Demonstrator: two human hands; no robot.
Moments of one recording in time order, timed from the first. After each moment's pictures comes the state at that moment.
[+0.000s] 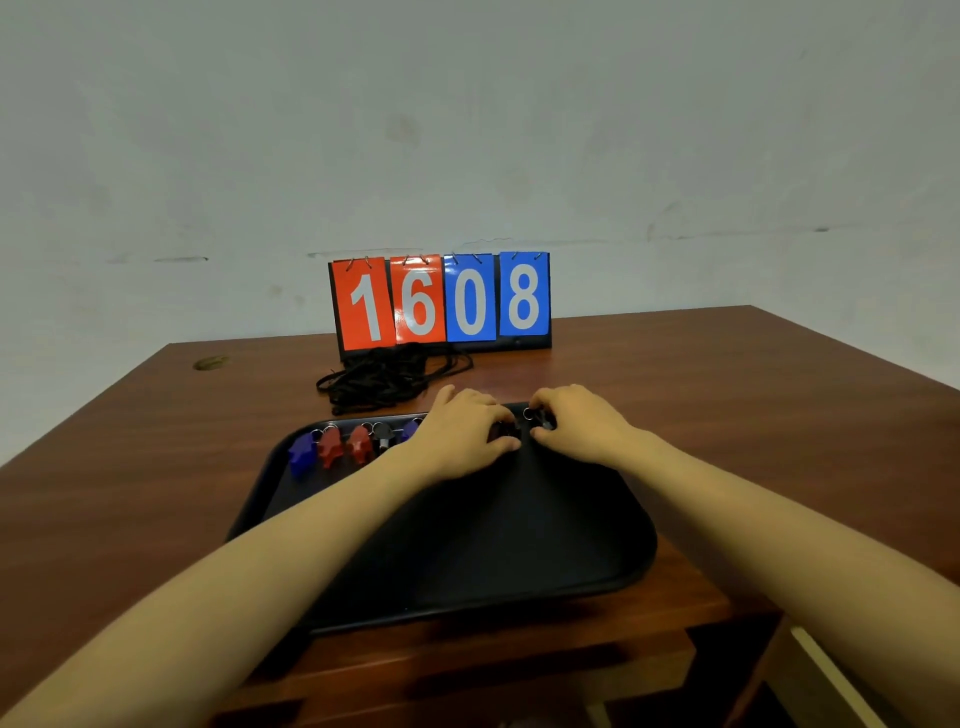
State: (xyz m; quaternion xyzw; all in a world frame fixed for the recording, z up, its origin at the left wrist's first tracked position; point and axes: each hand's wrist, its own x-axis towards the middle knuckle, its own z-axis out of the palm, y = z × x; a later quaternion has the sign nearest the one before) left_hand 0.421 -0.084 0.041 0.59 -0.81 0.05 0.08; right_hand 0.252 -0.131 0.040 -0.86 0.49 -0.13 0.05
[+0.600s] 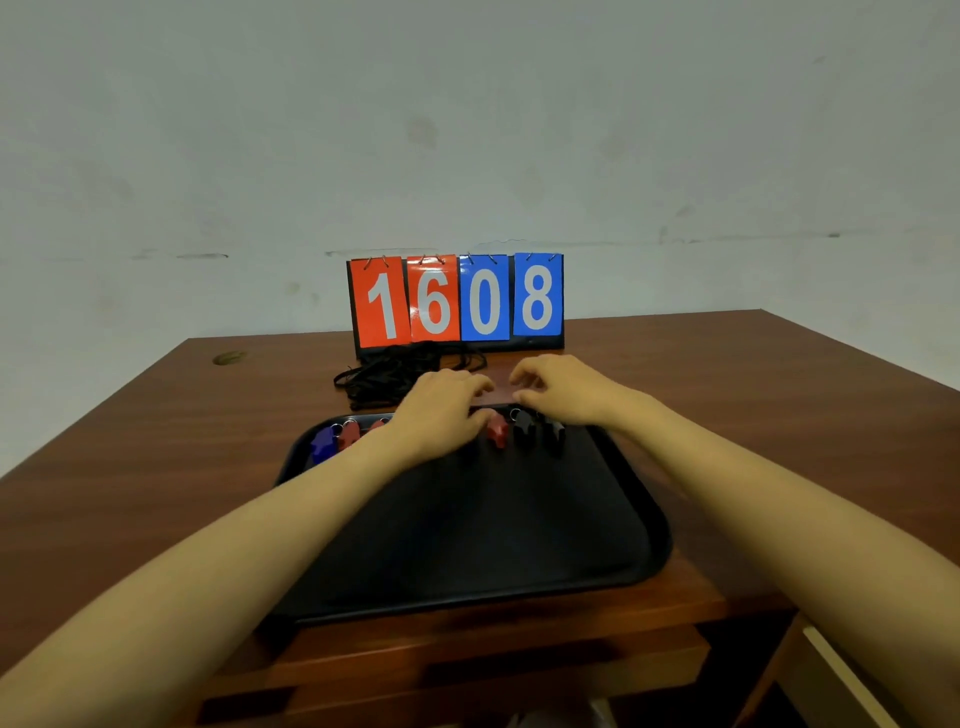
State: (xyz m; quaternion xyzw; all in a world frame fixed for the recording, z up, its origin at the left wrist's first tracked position) left_hand 0.455 -0.073 0.056 0.60 -0.78 0.06 0.18; right_hand 0.282 -0.125 0.079 -0.88 0.43 -0.15 0.13
